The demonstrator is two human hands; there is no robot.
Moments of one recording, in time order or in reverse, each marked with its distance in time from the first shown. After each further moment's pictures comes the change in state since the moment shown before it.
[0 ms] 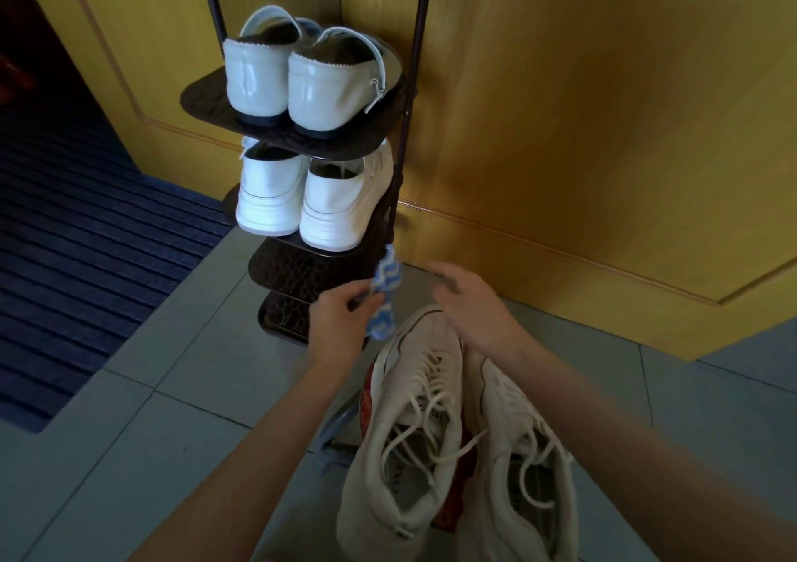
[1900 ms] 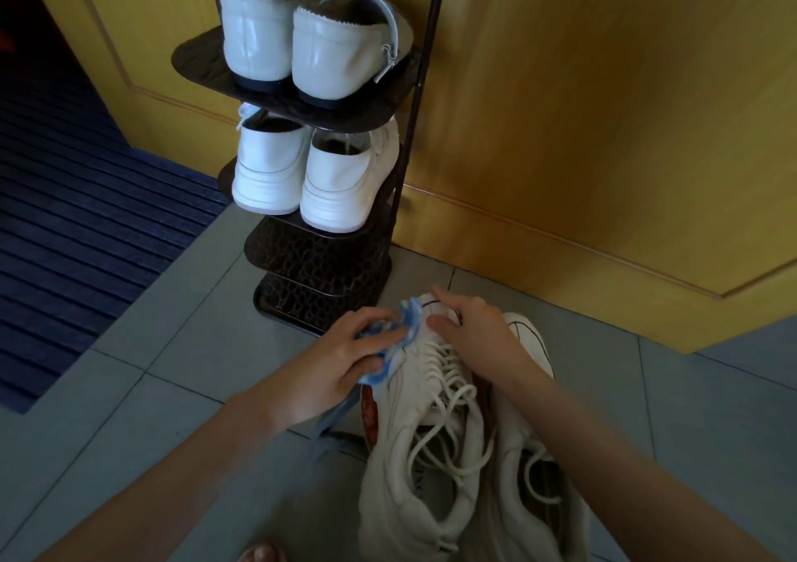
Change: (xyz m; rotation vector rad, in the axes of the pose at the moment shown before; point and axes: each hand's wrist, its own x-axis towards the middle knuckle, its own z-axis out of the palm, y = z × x) left_hand -0.025 -0.045 -0.032 0.400 -0.640 0.558; right_hand -0.001 0.046 0.024 -0.235 0.023 0.069
